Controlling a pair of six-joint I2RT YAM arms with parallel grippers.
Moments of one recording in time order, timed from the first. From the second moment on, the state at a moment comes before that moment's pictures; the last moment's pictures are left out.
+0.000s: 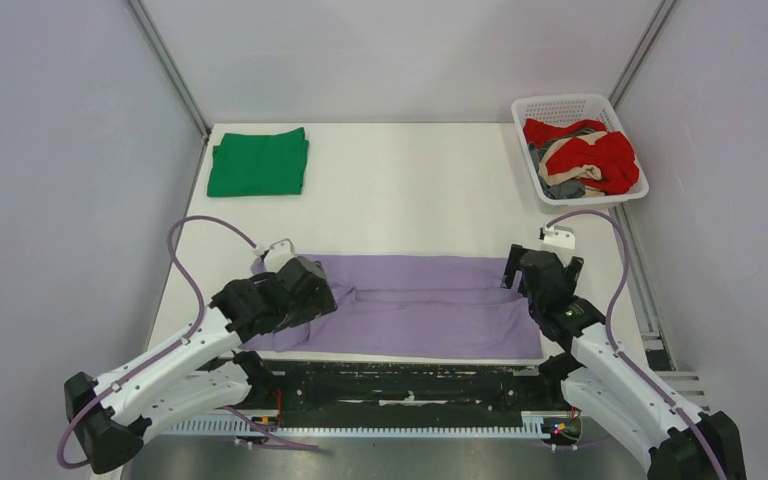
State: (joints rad) left arm -0.82 0.83 0.73 -1.04 -0.37 -1.10; right arm 0.41 0.76 0.37 -0.32 0.58 0.40
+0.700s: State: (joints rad) left arm -0.63 1.19 0.54 -0.37 -0.19 -0.91; right arm 0.41 0.72 0.36 -0.25 0.49 0.33
